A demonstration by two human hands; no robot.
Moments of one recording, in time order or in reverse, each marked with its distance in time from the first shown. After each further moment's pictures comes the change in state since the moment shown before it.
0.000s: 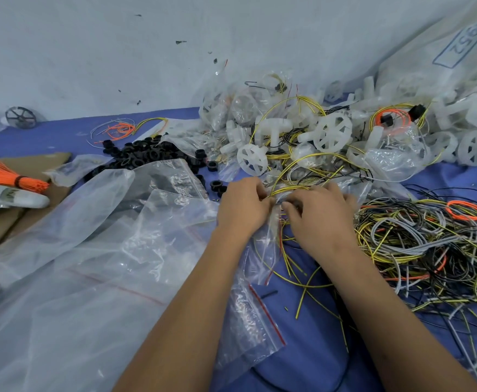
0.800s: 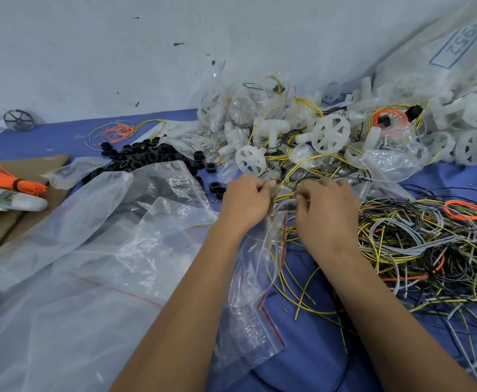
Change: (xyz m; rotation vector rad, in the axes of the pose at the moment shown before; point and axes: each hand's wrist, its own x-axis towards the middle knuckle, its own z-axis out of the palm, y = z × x) left_hand -0.001 0.015 -0.013 -0.208 -0.075 -0.035; right_hand 0.000 0.002 -0.001 0.101 0.177 0.059
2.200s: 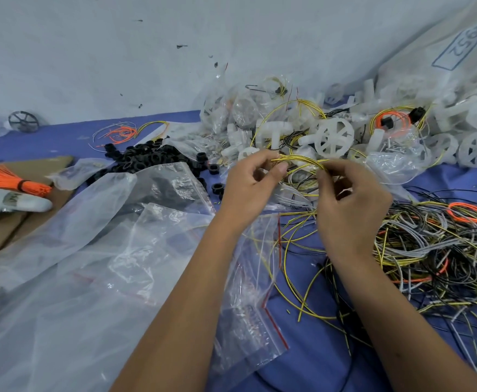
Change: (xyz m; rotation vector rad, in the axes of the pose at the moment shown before) left_hand -0.001 0.010 -0.015 -0.410 0.085 0.340; right_hand 0.004 0.005 -0.011 0.607 0.499 -0.051
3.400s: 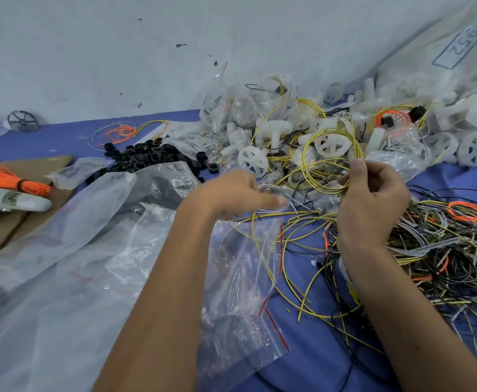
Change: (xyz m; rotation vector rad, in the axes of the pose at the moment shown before) left_hand 0.009 0.029 -0.039 0.575 -0.529 -0.539; right_hand 0.012 0.005 -0.002 0.365 0.190 0.458
